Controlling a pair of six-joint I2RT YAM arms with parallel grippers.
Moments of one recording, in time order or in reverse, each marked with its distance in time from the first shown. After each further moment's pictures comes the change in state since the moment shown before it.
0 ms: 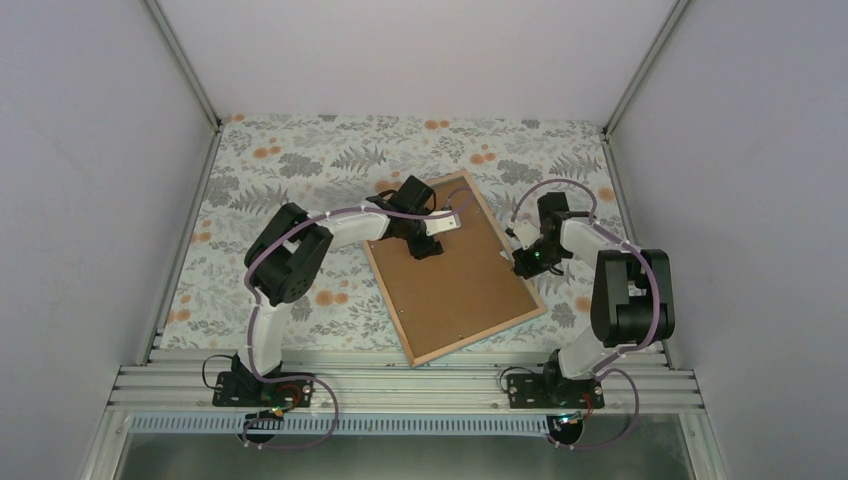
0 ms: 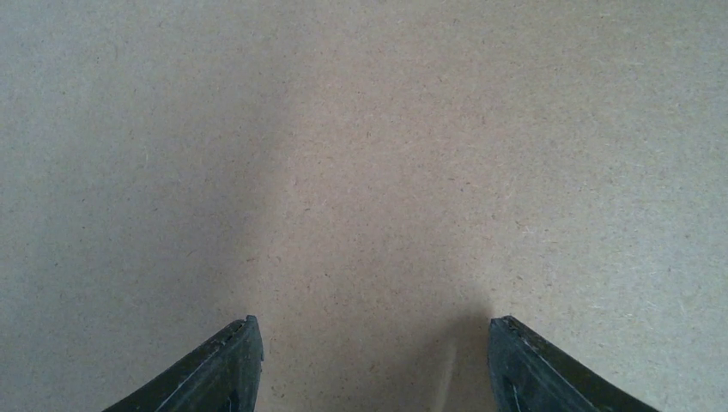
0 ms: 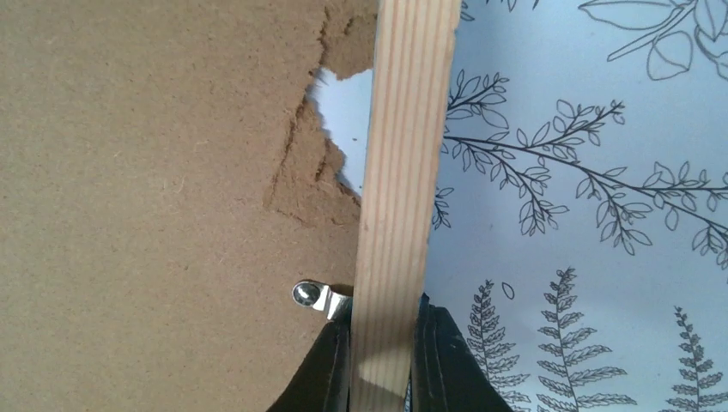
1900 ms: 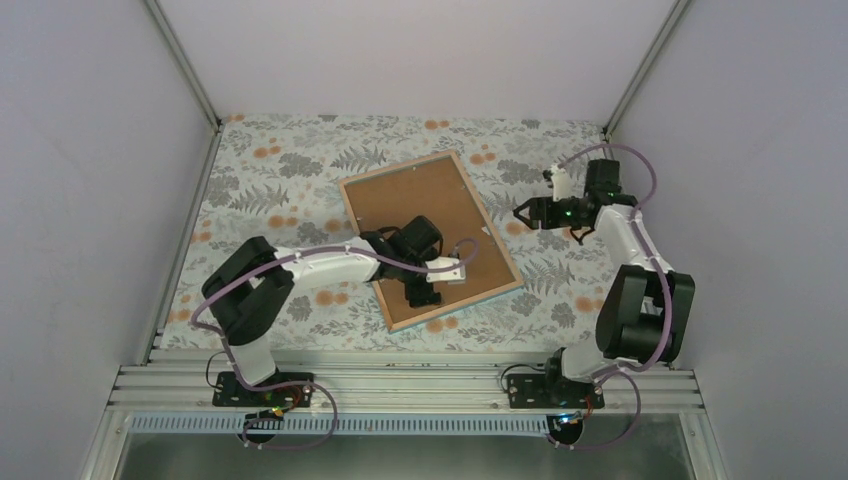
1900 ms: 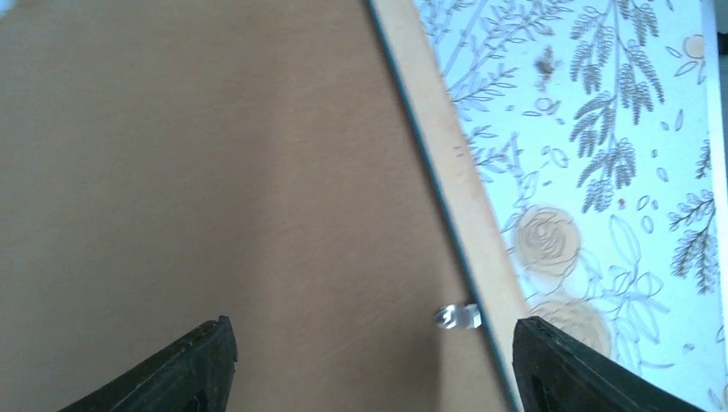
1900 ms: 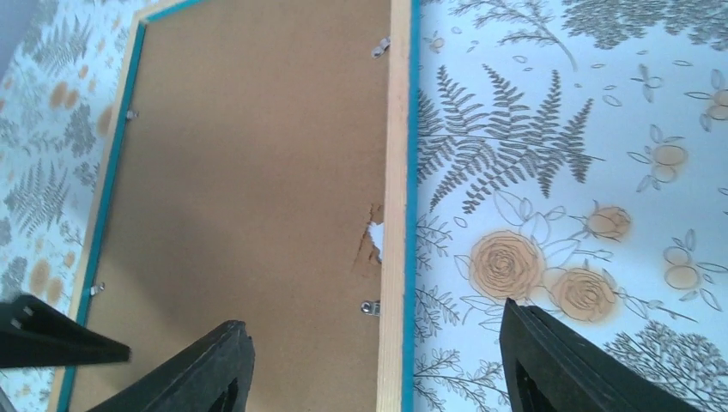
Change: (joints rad) left arm -0.200 -0.346 -0.283 -0.093 -0.010 -0.024; right arm -0.177 -0.090 0.195 0.110 -0.444 0.174
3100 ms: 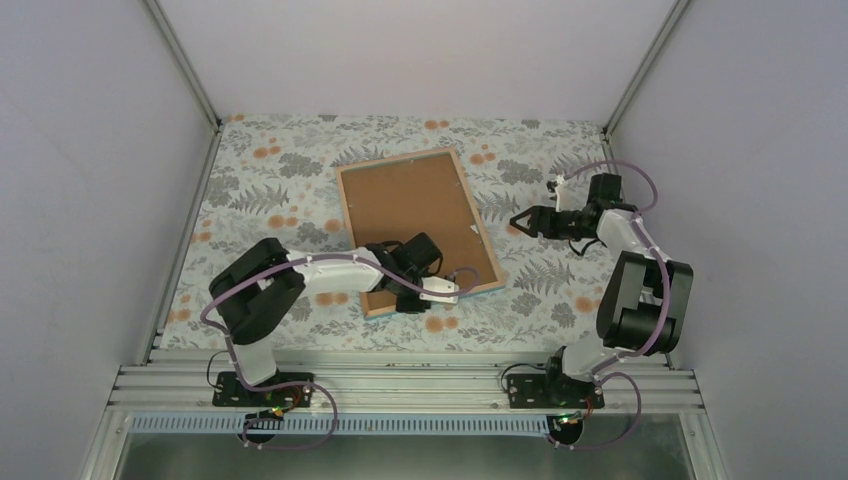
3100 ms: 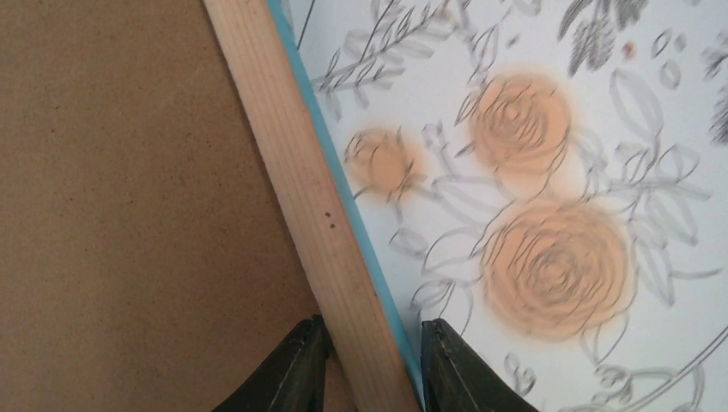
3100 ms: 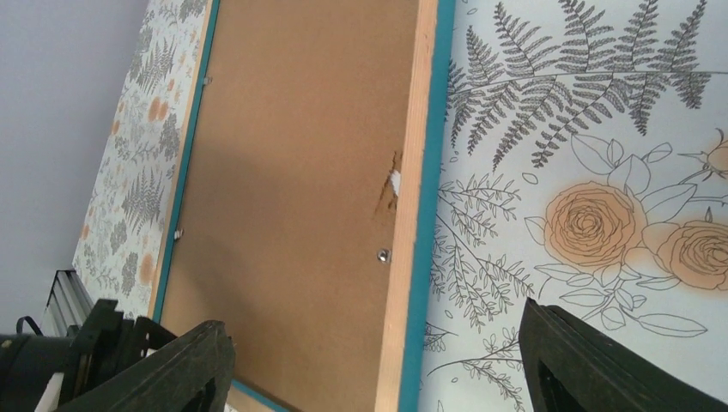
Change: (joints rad) left arm -0.078 0.063 -0.064 0.008 -0.084 0.145; right arm -0.097 0.060 -0.068 -0.002 -0.227 0.027
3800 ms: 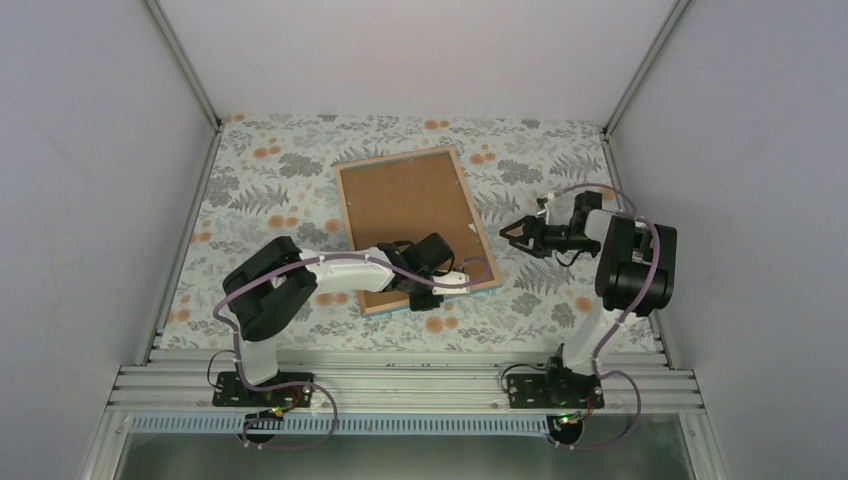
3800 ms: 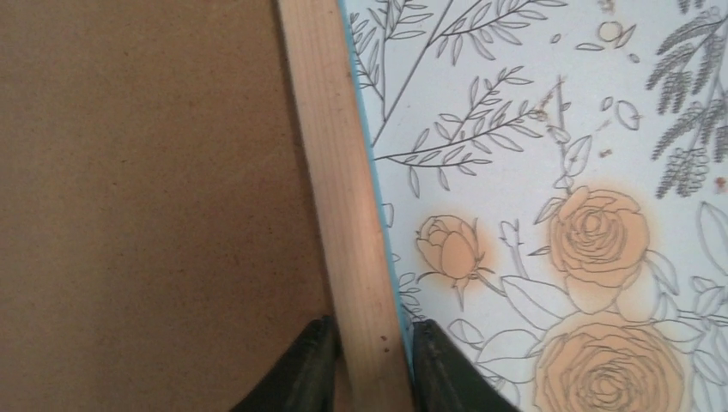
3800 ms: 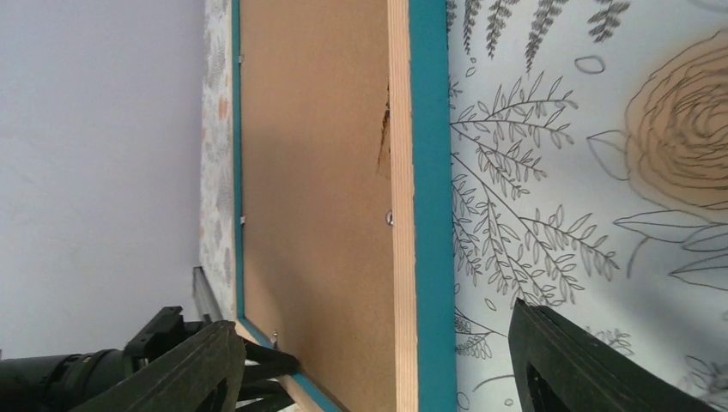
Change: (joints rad) left arm -0.019 0.054 0.068 0.020 -0.068 -0.169; right arm 0.000 0.241 -0.035 0.060 -0.178 0.093
